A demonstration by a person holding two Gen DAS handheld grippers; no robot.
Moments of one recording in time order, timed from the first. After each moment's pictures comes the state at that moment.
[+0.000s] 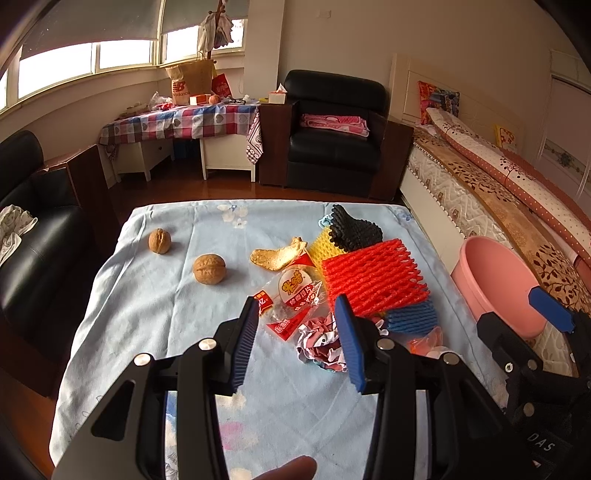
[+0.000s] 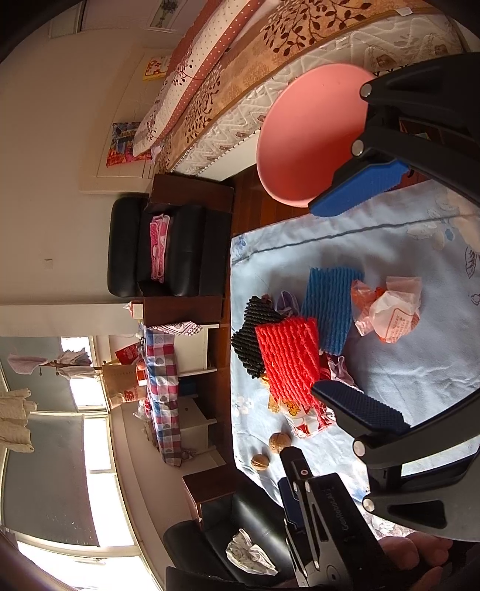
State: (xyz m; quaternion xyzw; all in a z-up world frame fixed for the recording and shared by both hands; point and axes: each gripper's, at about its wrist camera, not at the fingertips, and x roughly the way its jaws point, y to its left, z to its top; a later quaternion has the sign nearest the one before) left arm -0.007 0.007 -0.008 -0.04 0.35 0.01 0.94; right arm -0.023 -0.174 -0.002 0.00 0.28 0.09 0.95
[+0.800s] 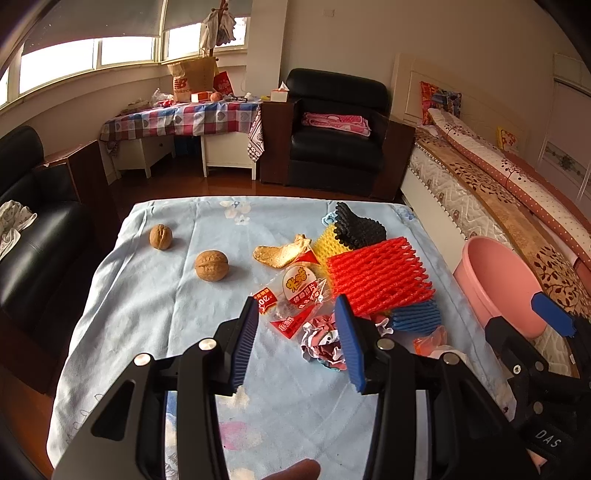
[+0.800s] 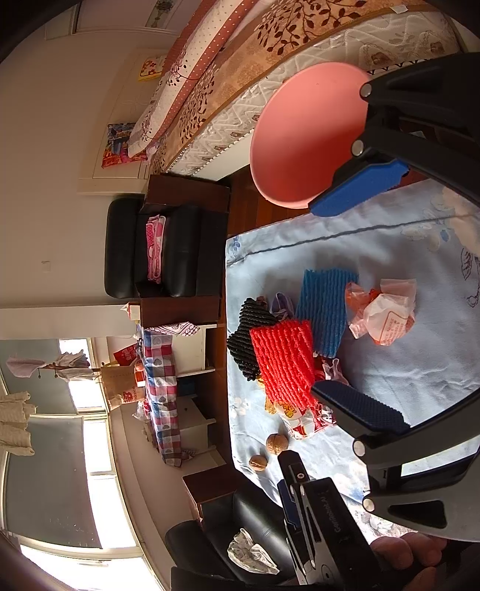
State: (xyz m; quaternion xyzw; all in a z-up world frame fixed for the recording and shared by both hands) left arm -0.006 0.015 -0.011 -0.05 0.35 0.01 0.94; right arm -0.023 -0.176 -0.008 0.00 0.29 0.10 0.95
